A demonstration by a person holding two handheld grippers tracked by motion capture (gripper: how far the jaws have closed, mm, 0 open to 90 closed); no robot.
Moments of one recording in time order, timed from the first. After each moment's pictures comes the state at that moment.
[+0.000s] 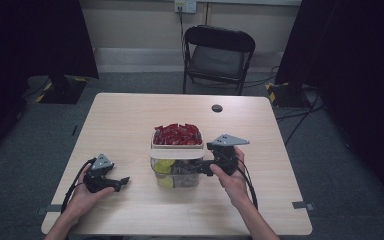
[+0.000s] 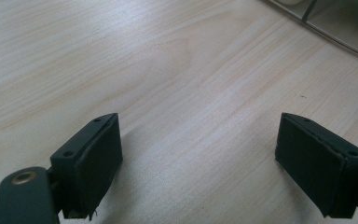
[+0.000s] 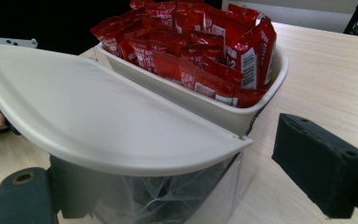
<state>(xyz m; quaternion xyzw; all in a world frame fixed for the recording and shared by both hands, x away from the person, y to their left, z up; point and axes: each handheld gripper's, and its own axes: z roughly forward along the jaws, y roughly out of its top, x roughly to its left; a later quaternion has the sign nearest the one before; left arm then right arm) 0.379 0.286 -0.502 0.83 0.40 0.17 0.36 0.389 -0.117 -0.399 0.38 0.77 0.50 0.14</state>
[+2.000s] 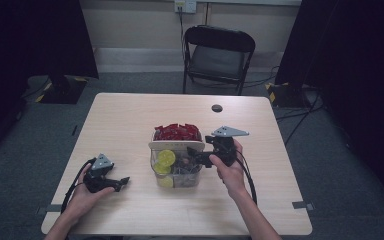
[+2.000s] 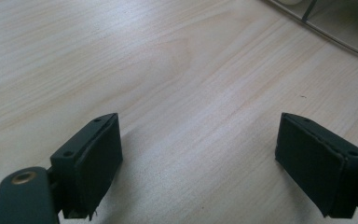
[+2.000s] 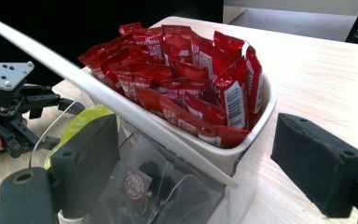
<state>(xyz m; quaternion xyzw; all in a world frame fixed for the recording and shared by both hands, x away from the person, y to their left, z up) 0.379 0.286 -0.502 0.83 0.40 0.17 0.36 0.411 -0.115 -0.394 0.39 0.76 0.51 0.13</state>
